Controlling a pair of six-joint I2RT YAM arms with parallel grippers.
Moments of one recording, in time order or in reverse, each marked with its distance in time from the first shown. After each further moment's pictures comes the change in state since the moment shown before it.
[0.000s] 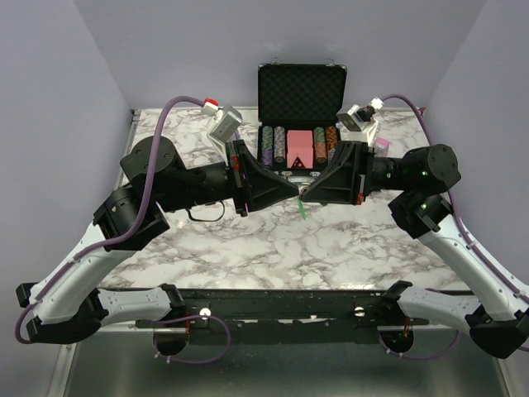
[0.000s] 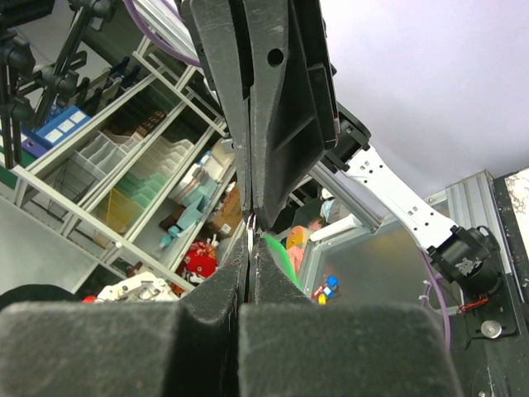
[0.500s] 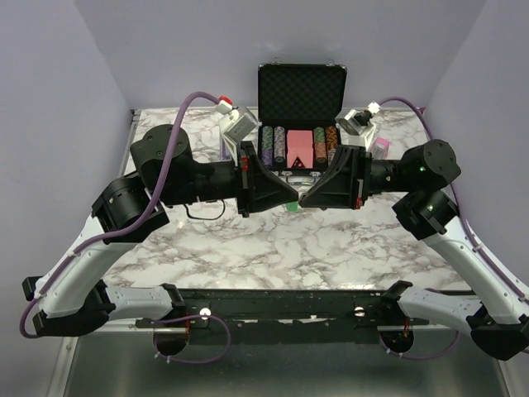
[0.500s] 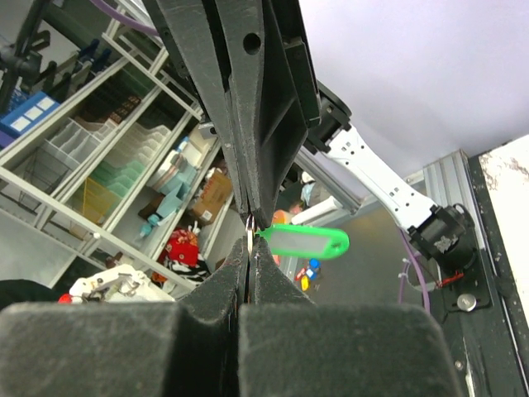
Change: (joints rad) left arm -0.006 0.072 0.139 -0.188 0.035 0.077; right arm 0.000 -0.010 0.032 -0.158 -0.013 -0.125
